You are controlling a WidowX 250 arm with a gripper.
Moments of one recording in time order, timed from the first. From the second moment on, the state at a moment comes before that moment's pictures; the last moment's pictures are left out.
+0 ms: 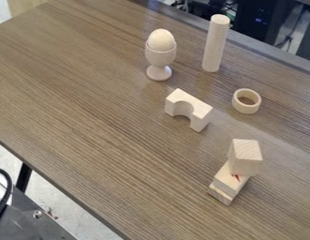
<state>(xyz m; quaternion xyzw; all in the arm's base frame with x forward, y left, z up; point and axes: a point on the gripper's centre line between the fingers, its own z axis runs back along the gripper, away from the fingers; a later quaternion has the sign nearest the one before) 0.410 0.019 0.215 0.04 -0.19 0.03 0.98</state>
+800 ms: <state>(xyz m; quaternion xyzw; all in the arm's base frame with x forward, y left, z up) 0.428 -0.058 0.194 0.06 -0.20 0.08 0.97</state>
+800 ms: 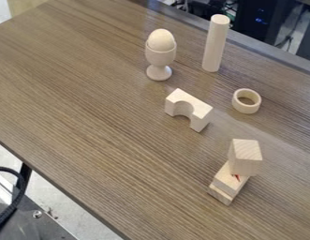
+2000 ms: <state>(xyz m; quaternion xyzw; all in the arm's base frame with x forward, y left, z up) 0.383 -0.088 0.087 0.00 -0.12 0.16 0.98</state>
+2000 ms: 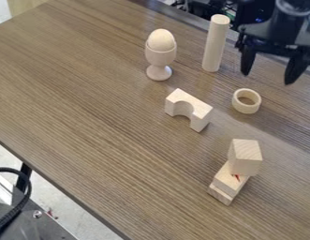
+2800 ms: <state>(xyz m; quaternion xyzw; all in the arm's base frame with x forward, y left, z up) 0.396 -0.076 0.061 -0.02 -0.08 -0.01 1.00</state>
